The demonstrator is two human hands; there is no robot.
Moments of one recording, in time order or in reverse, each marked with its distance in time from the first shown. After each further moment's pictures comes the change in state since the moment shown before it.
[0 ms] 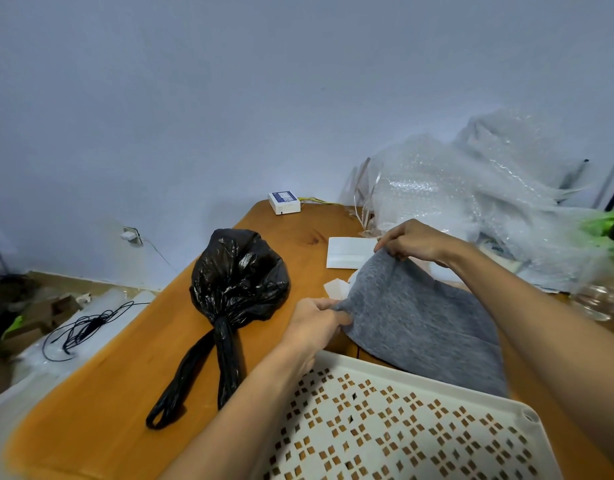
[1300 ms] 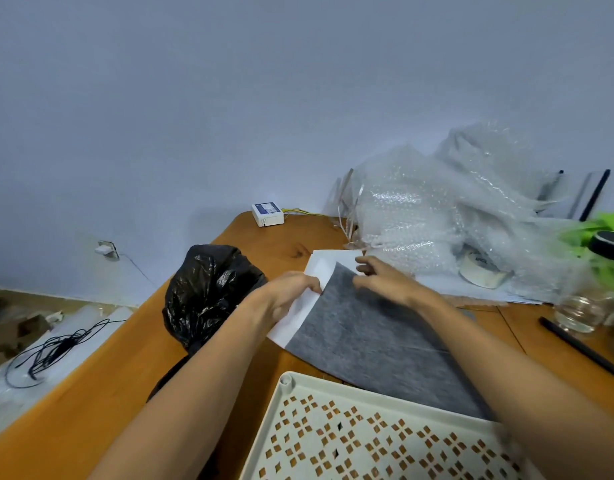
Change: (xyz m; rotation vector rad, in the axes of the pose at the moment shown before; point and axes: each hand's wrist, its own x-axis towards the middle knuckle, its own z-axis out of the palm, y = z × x) left_hand 0.118 0.037 -0.027 0.160 -0.221 -0.142; right_hand 0.009 0.033 0.050 0.092 -0.011 0.049
